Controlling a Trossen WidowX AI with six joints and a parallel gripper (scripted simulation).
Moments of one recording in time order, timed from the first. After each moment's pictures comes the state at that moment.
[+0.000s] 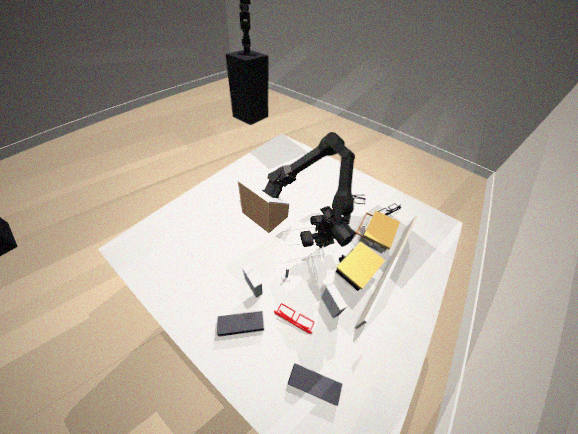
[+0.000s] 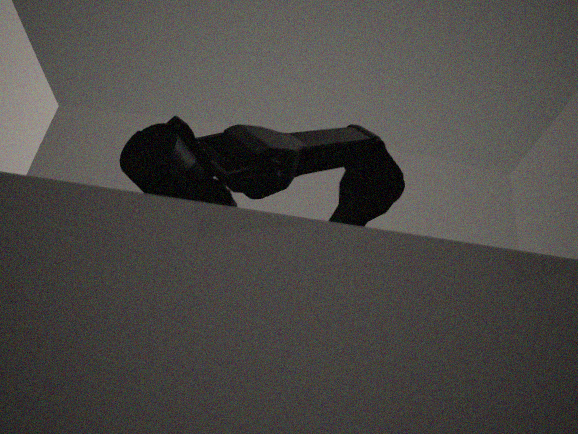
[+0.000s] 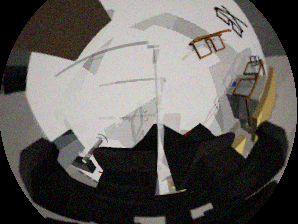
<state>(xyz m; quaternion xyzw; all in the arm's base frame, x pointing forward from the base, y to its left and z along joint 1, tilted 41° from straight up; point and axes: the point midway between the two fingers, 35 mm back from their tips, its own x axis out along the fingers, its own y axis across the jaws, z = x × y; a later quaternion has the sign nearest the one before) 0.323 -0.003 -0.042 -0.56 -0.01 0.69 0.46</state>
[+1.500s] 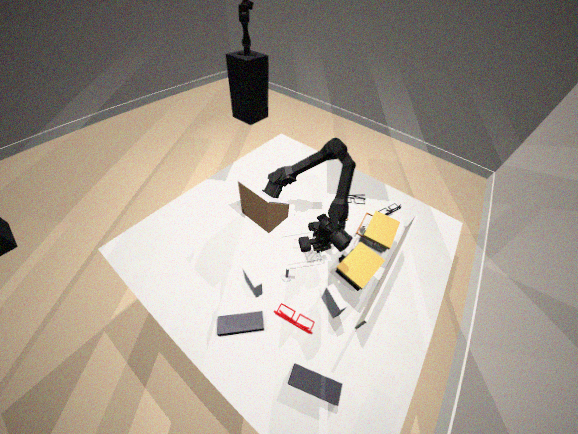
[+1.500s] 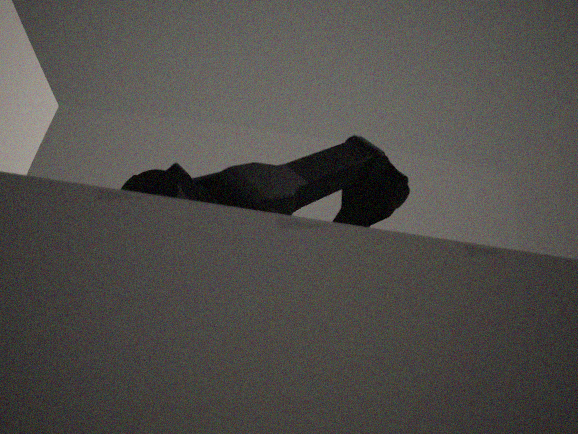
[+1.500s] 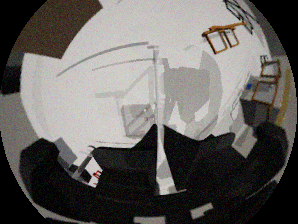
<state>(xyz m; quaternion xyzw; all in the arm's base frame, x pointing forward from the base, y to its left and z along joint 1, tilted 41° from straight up) 0.321 0.029 -0.076 -0.56 -0.01 0.69 0.46</state>
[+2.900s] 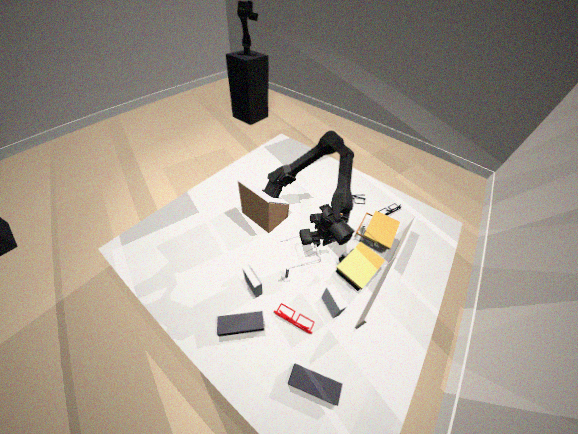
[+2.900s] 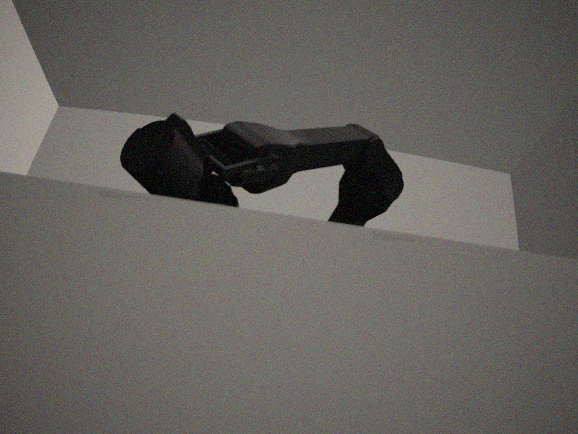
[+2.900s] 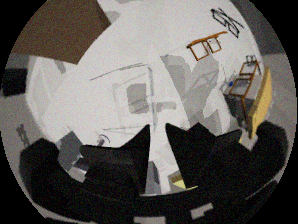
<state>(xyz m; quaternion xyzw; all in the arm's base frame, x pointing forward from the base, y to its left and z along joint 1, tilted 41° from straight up) 0.317 -0.008 -0.037 -0.55 -0.01 0.69 0.47</state>
